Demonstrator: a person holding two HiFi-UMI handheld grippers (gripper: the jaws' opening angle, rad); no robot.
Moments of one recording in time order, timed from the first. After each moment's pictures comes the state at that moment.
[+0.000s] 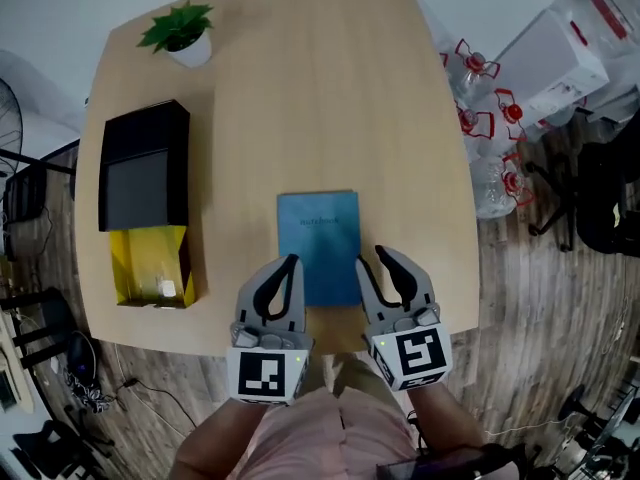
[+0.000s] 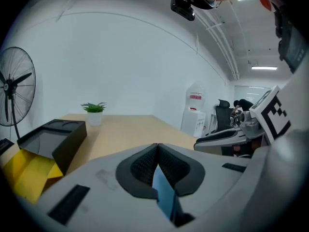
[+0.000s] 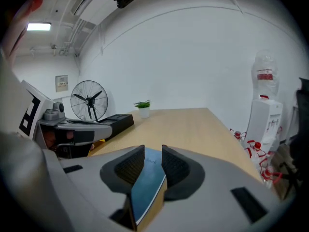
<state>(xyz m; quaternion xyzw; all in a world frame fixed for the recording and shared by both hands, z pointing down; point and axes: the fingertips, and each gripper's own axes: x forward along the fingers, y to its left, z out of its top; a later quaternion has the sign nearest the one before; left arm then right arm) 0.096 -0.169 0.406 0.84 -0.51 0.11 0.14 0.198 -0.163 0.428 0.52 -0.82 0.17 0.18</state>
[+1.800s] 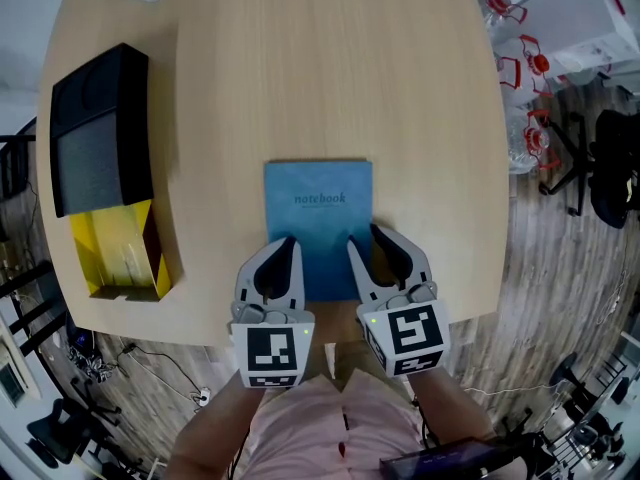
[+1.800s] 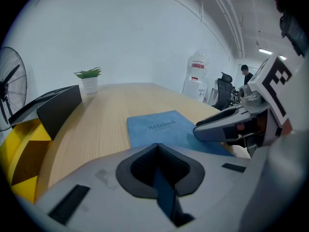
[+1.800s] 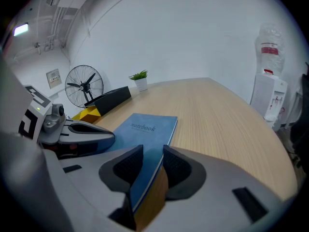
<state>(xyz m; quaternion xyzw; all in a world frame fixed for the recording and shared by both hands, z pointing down) 0.091 -0.145 0.536 0.82 -0.46 0.27 0.20 0.185 -0.144 0.534 0.49 -0.78 0.28 0.27</state>
